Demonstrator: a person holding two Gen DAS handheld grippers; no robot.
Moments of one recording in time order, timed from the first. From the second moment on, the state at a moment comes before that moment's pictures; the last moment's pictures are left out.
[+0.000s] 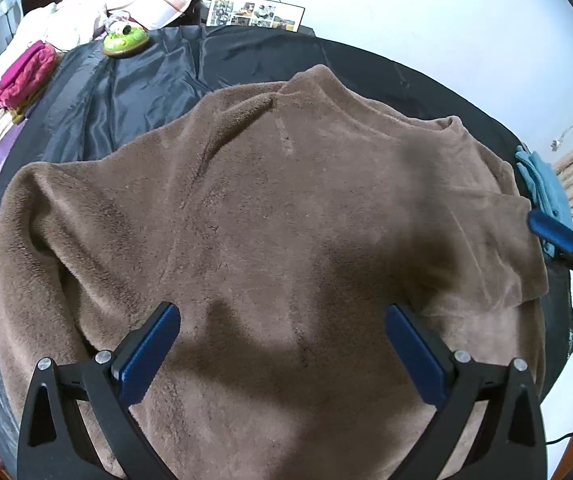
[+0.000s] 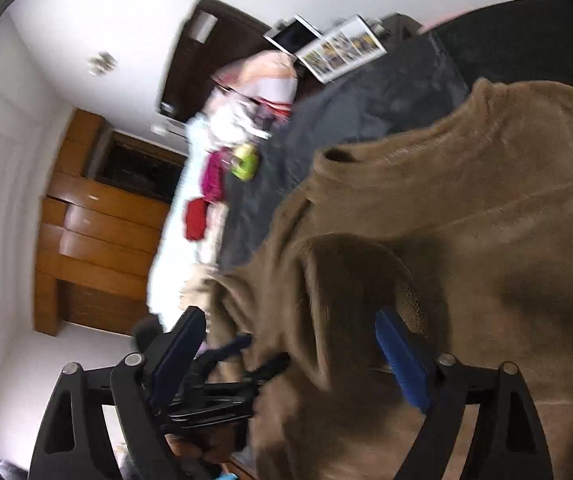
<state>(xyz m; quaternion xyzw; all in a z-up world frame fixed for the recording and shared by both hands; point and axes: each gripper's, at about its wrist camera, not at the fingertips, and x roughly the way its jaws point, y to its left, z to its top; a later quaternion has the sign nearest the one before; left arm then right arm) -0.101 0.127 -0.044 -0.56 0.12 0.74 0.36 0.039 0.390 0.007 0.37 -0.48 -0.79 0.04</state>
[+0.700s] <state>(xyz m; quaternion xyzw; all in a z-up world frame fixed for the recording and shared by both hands) -0.119 0.183 -0.074 -0.61 0.08 0.69 0.38 0.155 0.408 -0.056 0.42 -0.45 -0.78 -0.13</state>
